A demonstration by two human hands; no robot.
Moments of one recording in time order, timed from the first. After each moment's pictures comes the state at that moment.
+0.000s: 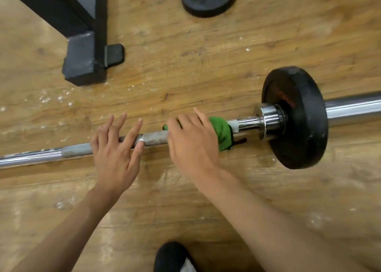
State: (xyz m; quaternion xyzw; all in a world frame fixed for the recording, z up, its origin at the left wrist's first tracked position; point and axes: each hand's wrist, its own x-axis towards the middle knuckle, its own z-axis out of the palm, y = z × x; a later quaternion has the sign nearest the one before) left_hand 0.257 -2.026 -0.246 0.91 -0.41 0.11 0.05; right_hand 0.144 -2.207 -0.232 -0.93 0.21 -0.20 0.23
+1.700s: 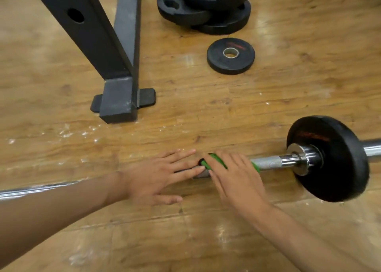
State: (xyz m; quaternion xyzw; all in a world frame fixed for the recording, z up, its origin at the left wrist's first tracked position) left_hand 0.371 -2.043 -0.212 0.60 -0.79 -0.13 -0.05; right_hand 0.161 -2.210 -0.232 -0.98 0.15 -0.11 0.08
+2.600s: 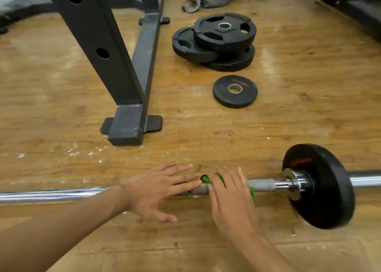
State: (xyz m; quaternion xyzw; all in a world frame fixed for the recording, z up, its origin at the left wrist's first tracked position) left_hand 0.397 -2.063 -0.207 0.63 -0.76 -0.16 -0.07; right_hand 0.187 -2.215 -0.237 -0.96 0.21 -0.15 0.10
